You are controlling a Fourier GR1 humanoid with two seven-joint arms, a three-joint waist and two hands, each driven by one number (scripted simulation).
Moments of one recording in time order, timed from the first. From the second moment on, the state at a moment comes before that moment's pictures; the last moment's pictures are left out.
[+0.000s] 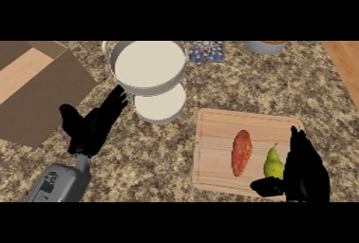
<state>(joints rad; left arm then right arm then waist) -0.23 0.25 -0.23 -1.46 0.28 0.08 0.21 0.02 -0.28 0.42 -1.89 0.96 -0.03 1.21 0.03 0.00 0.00</state>
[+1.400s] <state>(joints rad) -0.16 0.21 -0.19 -1.50 0.23 0.07 0.21 0.08 -0.01 0.26 -1.69 1.24 0.04 1.10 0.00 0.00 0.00</state>
